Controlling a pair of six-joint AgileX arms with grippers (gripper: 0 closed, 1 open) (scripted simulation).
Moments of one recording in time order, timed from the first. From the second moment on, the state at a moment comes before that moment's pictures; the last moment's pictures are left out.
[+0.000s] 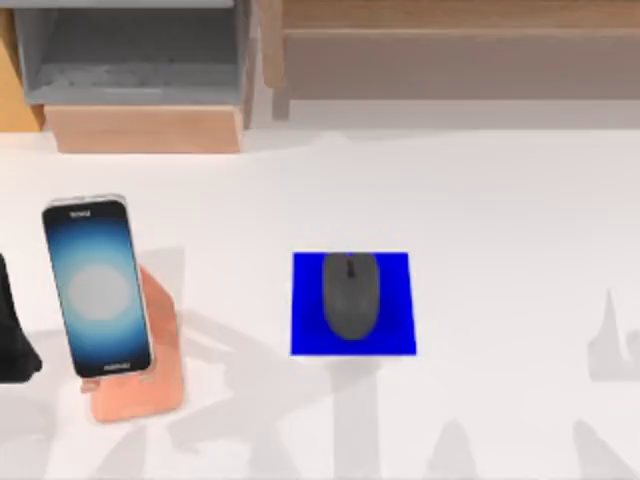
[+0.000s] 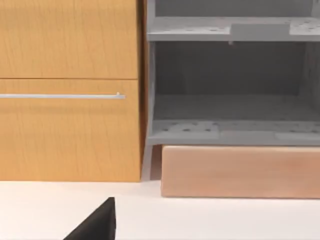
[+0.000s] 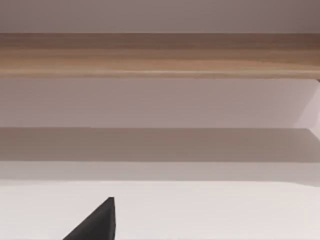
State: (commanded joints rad) left arm 0.00 0.00 0.00 0.00 0.00 0.00; right arm 0.00 0.00 0.00 0.00 0.00 0.00
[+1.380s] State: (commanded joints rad) left arm 0.00 0.00 0.00 0.00 0.00 0.00; right arm -0.74 1.78 0.31 1.29 -0.58 -0.01
